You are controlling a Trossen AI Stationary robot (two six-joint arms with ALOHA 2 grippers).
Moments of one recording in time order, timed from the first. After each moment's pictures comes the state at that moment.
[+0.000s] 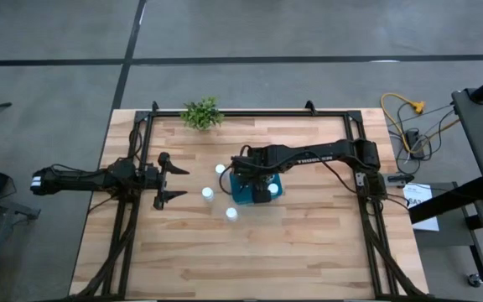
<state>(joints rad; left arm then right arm) 0.00 0.17 0.01 0.12 0.03 0.01 -0.02 2.04 1.71 -1.02 0.13 -0.11</state>
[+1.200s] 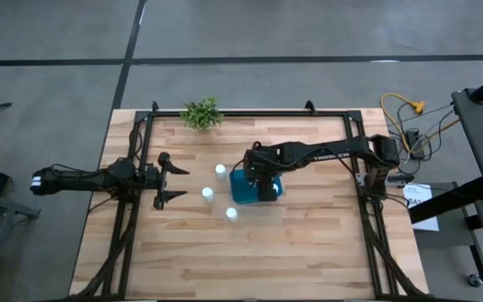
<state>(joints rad) 0.00 0.18 0.01 0.12 0.03 0.01 -0.04 1.86 1.47 -0.79 0.05 -0.12</state>
